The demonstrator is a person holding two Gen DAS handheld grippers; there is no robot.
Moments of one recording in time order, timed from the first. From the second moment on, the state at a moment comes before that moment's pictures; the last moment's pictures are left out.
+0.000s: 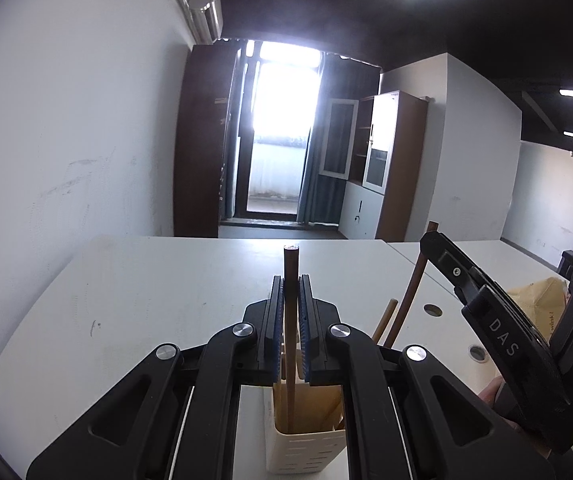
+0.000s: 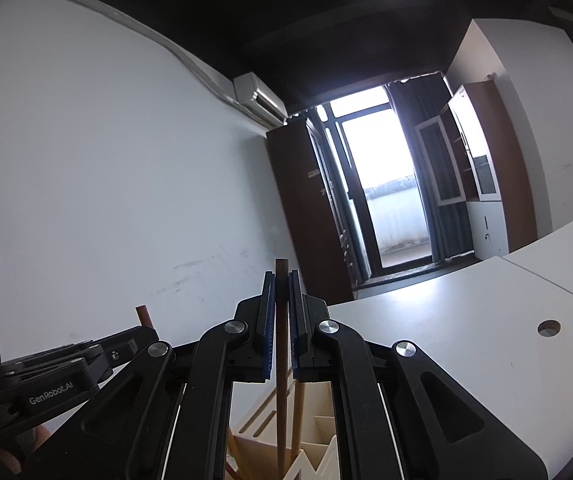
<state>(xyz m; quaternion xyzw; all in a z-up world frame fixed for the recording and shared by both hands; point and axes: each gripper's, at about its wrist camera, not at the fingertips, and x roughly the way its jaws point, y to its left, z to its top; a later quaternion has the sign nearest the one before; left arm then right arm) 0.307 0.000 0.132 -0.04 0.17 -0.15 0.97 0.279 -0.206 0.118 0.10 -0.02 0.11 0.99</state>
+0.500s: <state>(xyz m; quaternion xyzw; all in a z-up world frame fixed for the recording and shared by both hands) 0.310 0.002 0.118 -0.02 0.20 -0.14 0.97 0.285 -0.183 0.101 0.04 0.01 0.10 0.99</state>
